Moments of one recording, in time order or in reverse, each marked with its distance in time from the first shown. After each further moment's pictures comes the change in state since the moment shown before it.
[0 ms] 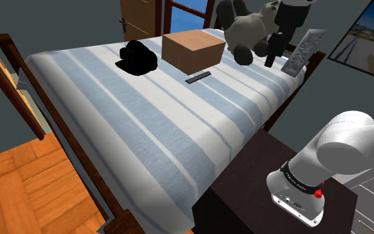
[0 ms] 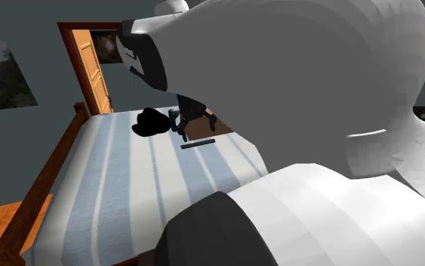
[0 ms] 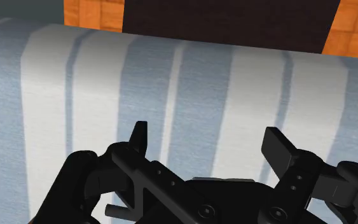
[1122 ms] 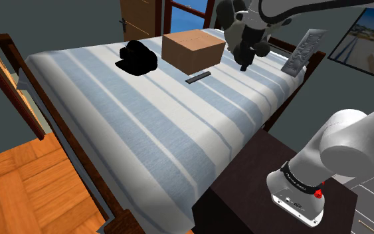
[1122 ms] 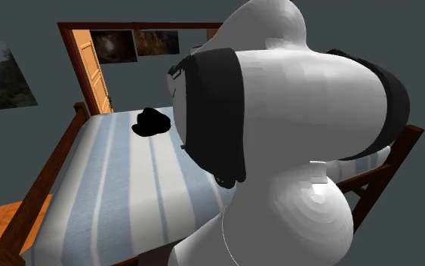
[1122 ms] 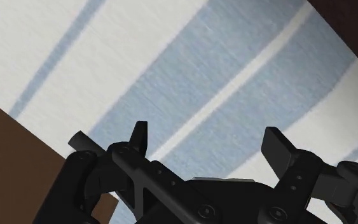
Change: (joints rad) arm 0.109 0.367 -0.304 0.009 -0.106 0.477 -0.714
